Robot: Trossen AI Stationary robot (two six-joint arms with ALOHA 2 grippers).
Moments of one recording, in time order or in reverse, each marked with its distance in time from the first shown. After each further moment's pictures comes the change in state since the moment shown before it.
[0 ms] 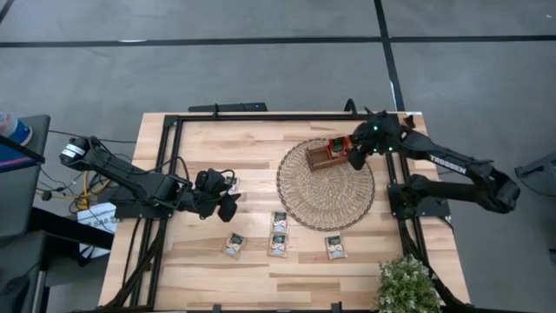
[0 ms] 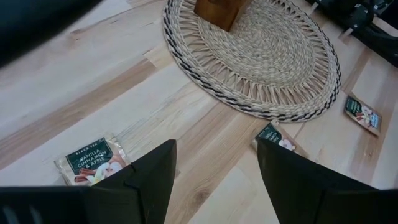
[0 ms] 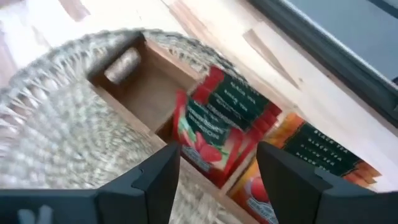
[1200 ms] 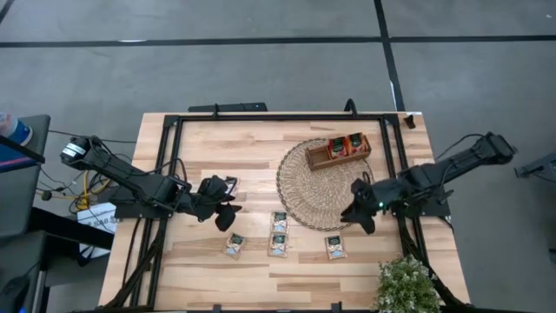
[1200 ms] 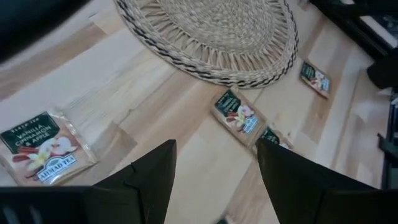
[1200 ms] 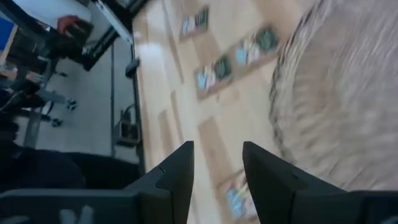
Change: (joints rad) left arm -0.029 0.003 0.000 0.051 0.164 0.000; right arm 1.123 -0.123 -0.001 0.107 0.157 0.970
